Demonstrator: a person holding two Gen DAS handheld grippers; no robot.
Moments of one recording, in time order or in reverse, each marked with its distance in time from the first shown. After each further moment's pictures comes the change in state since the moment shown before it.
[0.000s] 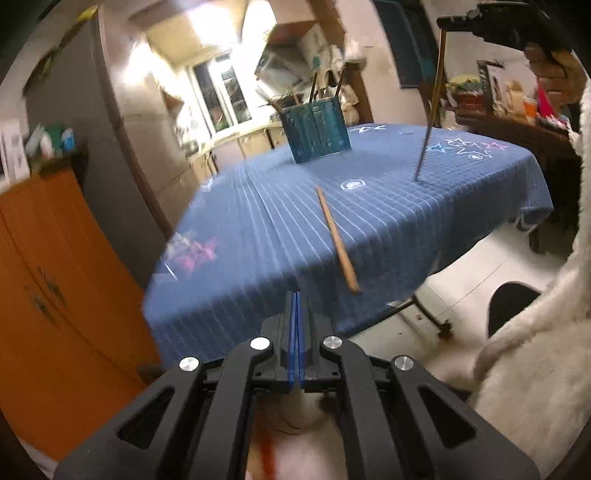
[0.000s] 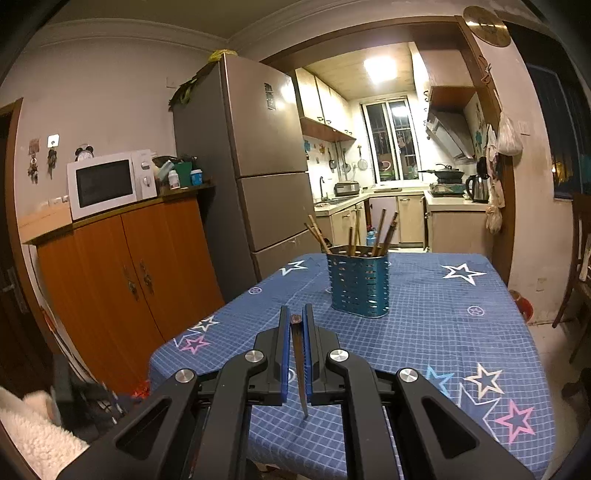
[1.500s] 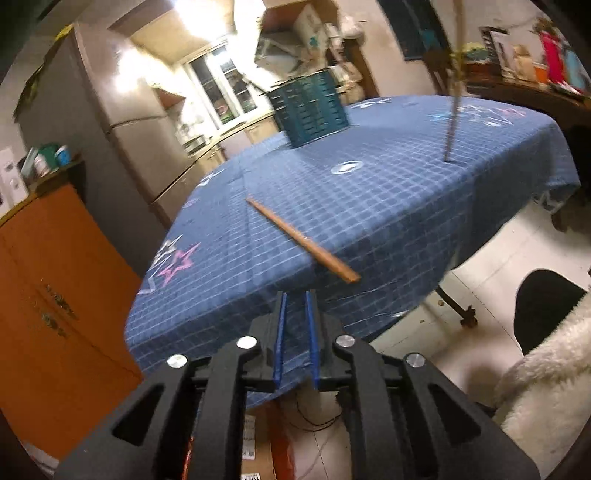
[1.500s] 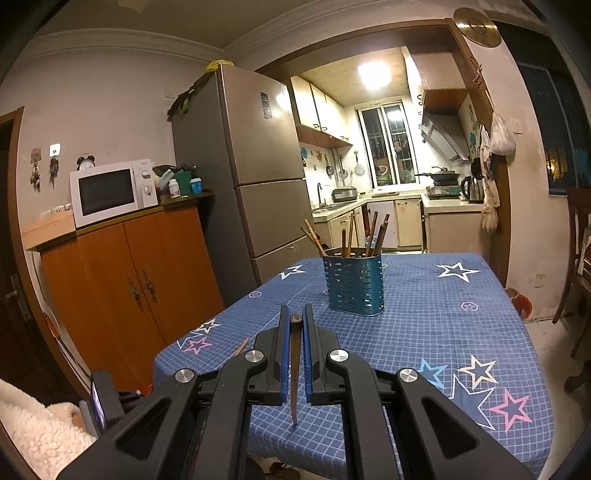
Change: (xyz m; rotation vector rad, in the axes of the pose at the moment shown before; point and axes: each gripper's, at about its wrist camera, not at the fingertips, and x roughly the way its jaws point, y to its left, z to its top) left arm 0.044 -0.024 0.012 0.082 0.082 0.107; right arm -0.028 -0.010 -0.015 0.025 -0.033 -0.008
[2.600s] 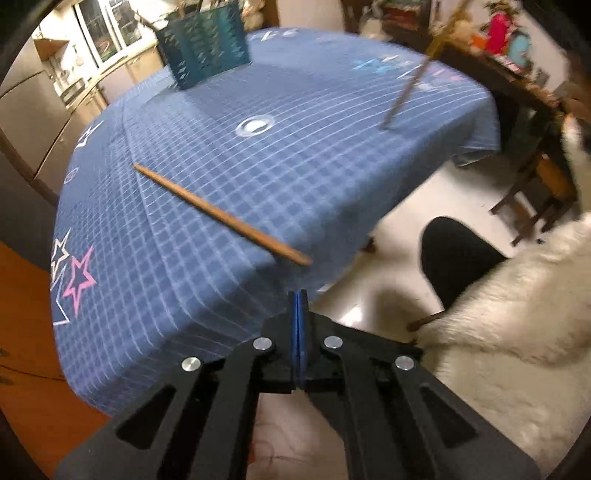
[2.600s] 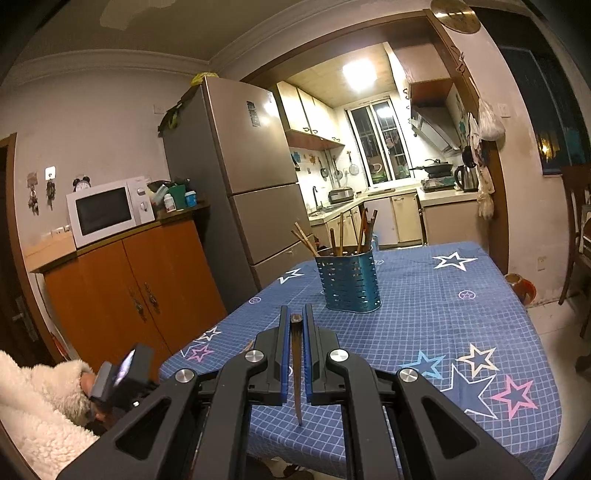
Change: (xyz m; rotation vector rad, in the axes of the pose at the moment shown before) left arm 0.026 0.017 0.052 0.160 0.319 -0.526; right arm -0.008 -0.028 -0.005 0.086 -0.023 0.017
